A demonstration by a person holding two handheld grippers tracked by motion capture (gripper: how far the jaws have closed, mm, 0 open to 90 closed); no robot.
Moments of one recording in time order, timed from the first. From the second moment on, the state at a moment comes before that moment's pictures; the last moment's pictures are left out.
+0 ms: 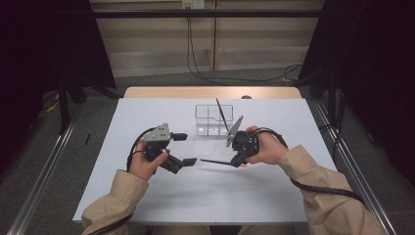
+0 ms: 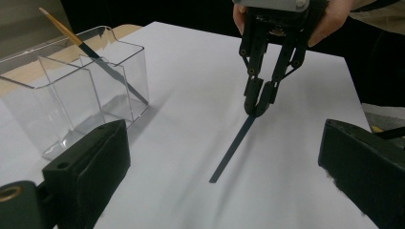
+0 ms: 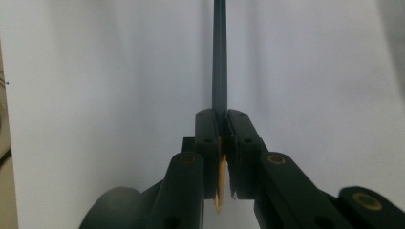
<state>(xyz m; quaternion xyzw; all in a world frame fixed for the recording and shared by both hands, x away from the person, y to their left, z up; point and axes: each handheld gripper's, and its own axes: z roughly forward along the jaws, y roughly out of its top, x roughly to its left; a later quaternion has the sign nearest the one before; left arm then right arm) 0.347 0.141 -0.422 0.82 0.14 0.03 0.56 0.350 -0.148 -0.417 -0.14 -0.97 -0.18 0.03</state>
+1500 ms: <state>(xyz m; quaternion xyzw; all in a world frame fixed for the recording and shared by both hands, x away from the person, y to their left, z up) 0.355 0.095 -0.416 0.94 0.07 0.03 0.33 0.346 -0.132 -0.406 -0.10 -0.98 -0.18 0.03</state>
